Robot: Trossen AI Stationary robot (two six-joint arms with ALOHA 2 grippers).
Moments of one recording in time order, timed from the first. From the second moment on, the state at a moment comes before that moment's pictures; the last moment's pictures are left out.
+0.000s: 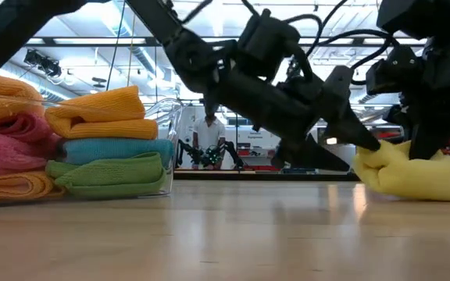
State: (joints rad) left arm -0.05 2.30 1.47 0.38 -0.02 -0.48; right arm 0.31 1.20 0.56 -0.58 0.16 0.50
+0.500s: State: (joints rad) left arm -0.04 2.35 1.47 0.53 0.06 -0.46; right arm 0.31 1.20 0.56 -0.55 0.16 0.51
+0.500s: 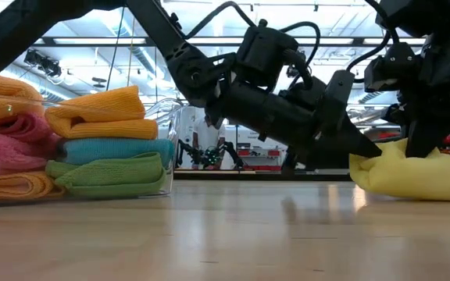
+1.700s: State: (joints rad) left arm -0.02 1.98 1.47 -0.45 0.39 -0.41; right arm 0.38 0.93 0.56 -0.57 0.37 0.54
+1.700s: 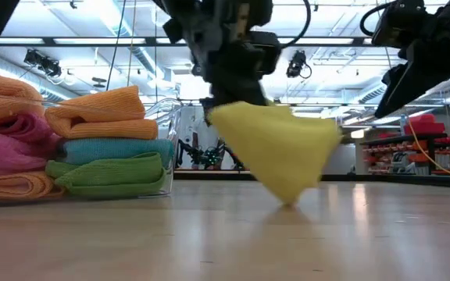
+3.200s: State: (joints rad) left arm 0.12 1.70 1.38 -1.21 0.55 0.25; right arm 0.37 1.00 0.56 -0.39 0.42 0.50
